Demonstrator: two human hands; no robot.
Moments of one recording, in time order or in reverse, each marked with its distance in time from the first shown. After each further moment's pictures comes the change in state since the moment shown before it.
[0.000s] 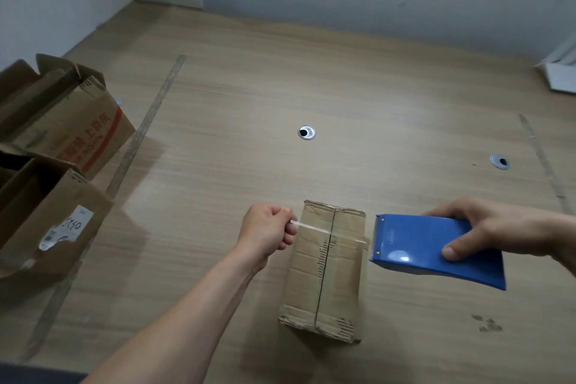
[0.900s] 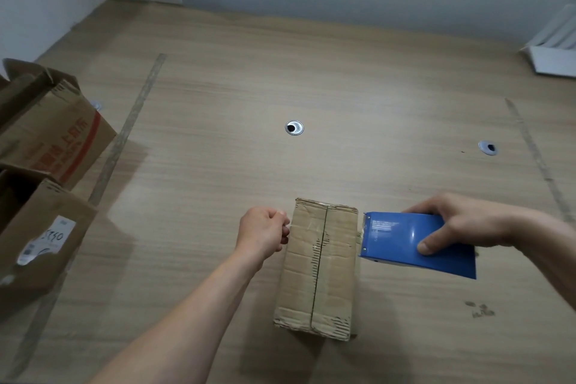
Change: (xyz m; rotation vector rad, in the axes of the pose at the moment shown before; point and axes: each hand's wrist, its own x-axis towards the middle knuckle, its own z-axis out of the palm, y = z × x) left_hand 0.019 -0.017 0.018 0.176 0.042 -0.004; right_hand 0.022 0.015 0.008 -0.120 0.050 0.106
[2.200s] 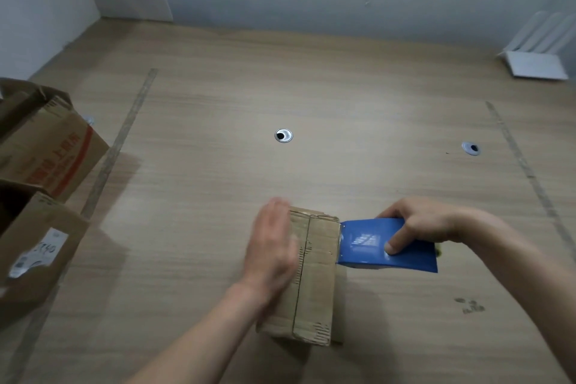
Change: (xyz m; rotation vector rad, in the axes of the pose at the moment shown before) left_hand -0.027 -0.022 0.017 0.611 0.079 0.706; right_hand 0.022 0.001 0.016 -0.023 0.035 0.042
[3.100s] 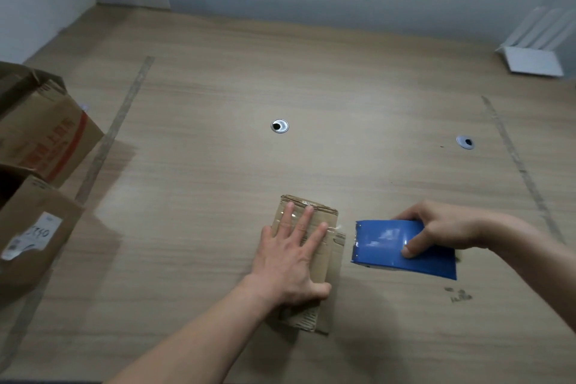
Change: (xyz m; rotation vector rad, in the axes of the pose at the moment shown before) left_hand -0.021 0.023 0.024 0.646 -0.504 0.229; right_hand -0.032 0.029 0.002 -0.072 -0.010 0.034
